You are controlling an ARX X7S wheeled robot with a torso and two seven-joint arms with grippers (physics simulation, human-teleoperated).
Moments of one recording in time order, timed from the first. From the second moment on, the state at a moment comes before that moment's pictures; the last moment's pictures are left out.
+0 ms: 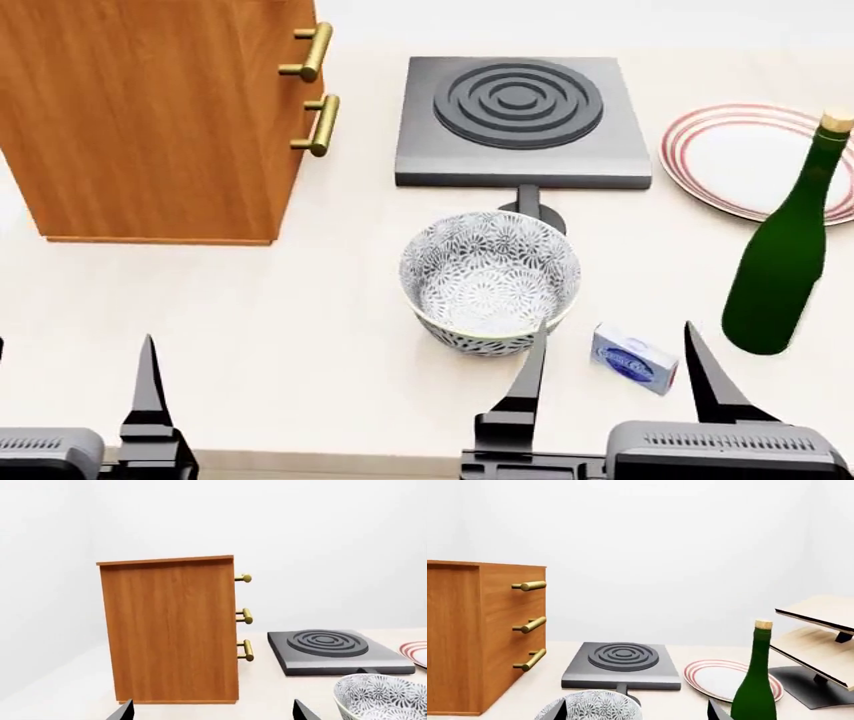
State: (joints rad) left arm -0.07 -0.17 0.15 0.58 -0.09 -0.43 -0.27; right arm 0.11 0.19 -0.09 -0.63 0.14 0.50 0.21
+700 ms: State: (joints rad) left arm -0.07 -0.19 0.17 0.58 -0.11 -0.43 -0.30; right arm 0.11 0.21 -0.11 -0.62 0.15 0.48 0.24
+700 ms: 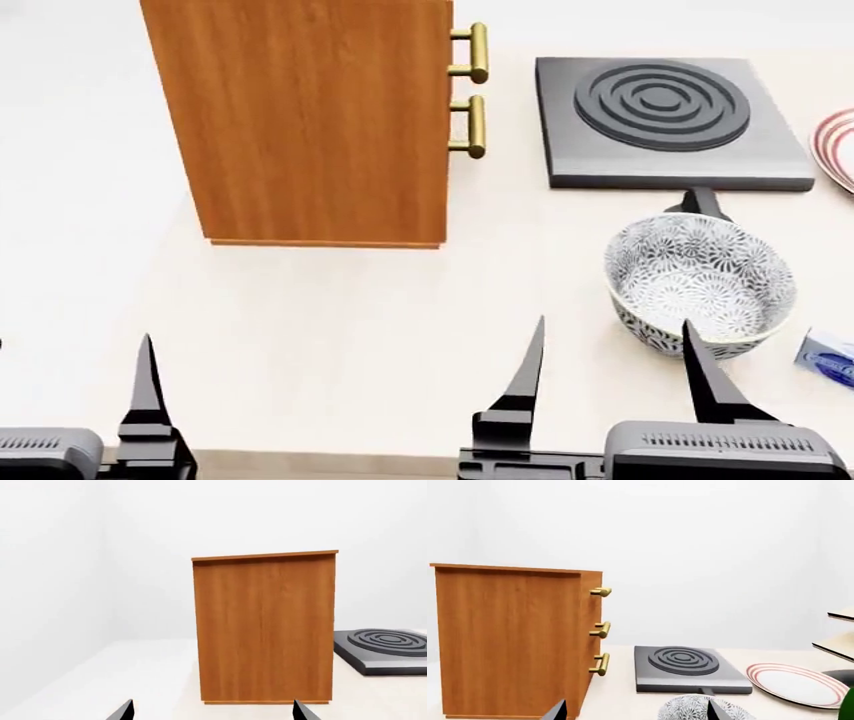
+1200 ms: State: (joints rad) left arm -0.07 -0.20 0.17 0.58 -0.12 -0.42 -0.32; right arm 0.11 0.22 -0.11 -0.62 0.18 0.47 0.26
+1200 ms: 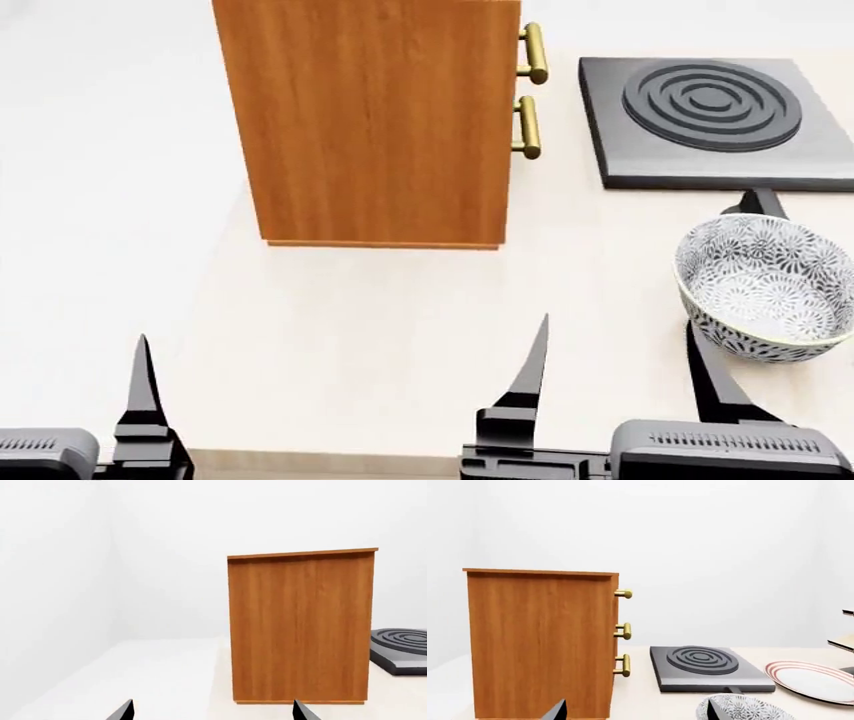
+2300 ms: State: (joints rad) left arm -0.07 -0.23 0.19 0.57 -0.15 -0.41 -0.35; right arm 0.12 0.25 -0.14 -0.62 0.18 0.52 0.30
